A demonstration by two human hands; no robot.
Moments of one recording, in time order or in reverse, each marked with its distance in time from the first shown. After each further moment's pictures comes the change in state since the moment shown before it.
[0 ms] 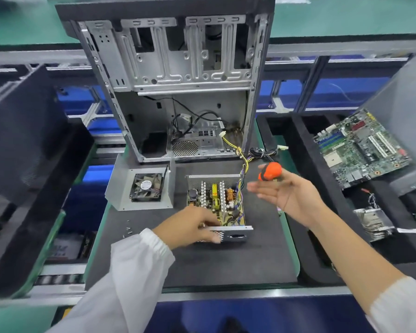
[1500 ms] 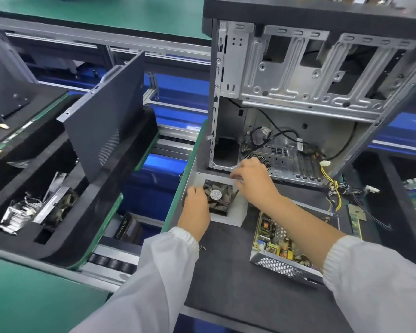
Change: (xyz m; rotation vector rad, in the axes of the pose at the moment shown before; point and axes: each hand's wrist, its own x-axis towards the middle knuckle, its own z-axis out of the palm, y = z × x) left_hand -0.028 -0.125 -0.039 0.075 0.614 -0.641; right_hand 0.181 0.076 0.195 -1.915 -0.042 -0.415
